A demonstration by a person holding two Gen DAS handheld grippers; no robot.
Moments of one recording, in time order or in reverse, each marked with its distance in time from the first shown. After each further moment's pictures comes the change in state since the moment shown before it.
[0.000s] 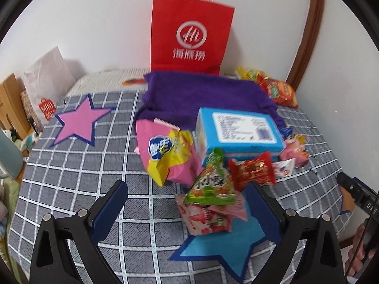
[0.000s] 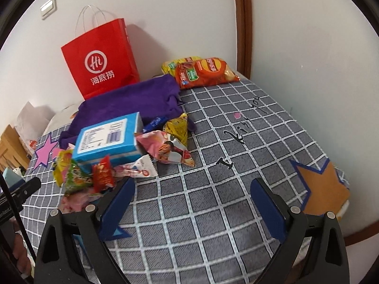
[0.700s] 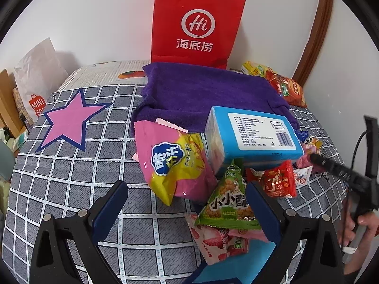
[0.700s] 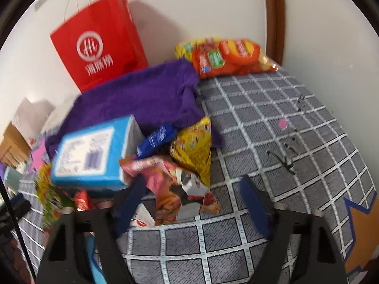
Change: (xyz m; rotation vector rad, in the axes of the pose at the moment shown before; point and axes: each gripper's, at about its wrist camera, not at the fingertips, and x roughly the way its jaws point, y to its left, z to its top) left arm 0.042 0.018 0.017 -0.009 0.029 -0.025; right arm 0.114 0.016 0.043 -0.040 0.100 0.095
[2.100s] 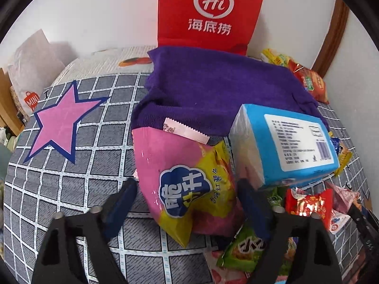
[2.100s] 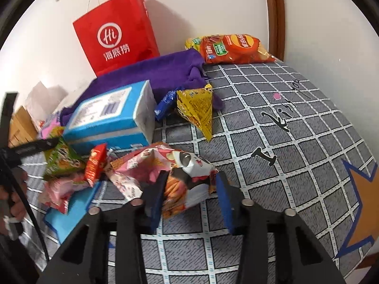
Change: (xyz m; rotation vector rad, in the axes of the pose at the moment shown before) left arm 0.062 0.011 0.025 -0.005 0.090 0.055; right arm -0.032 -0.006 -0.060 -0.022 -0.049 0.063
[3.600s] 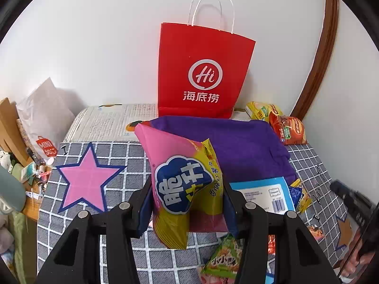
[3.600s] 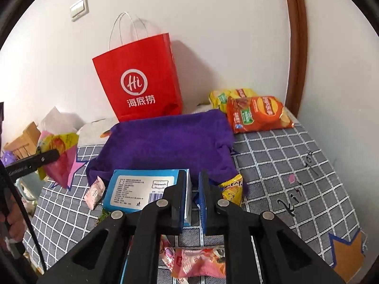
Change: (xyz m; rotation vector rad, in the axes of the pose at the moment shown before) left arm -0.103 0.010 0.079 0.023 -0.181 -0.055; right arm -0.041 0.058 0.107 -0.078 -0.118 0.034
